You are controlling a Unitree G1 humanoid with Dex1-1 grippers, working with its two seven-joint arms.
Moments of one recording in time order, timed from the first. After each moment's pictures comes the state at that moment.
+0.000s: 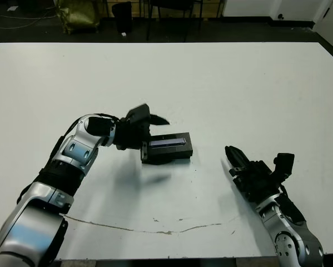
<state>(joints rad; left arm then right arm) -0.67 0.36 -0.29 0.46 -0.08 0.05 -1.10 0.09 -0.17 -0.10 -0.20 0.46 0.31 0.32</state>
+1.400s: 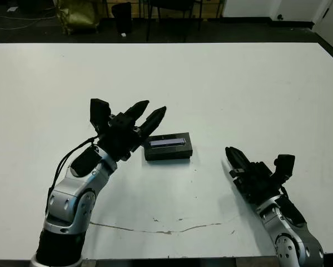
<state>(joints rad) -0.20 0.17 -0.10 -0.34 -0.31 0.45 -0.31 0.10 -0.18 -0.10 -0.21 0.46 0.30 0.33</state>
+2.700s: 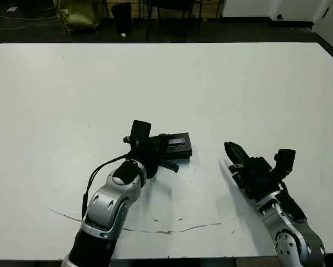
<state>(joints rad) -0.24 -0.04 -0.23 -0.21 -0.16 0.76 -0.09 0.09 -0.18 -0.09 -0.24 0.46 0.32 0.31</state>
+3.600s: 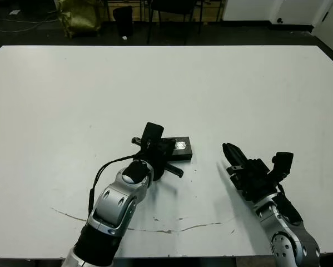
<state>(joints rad) -0.24 -0.01 -0.26 -0.15 -0.12 0.72 -0.11 0.09 -0.16 -0.08 -0.23 0.47 0.29 0.31</state>
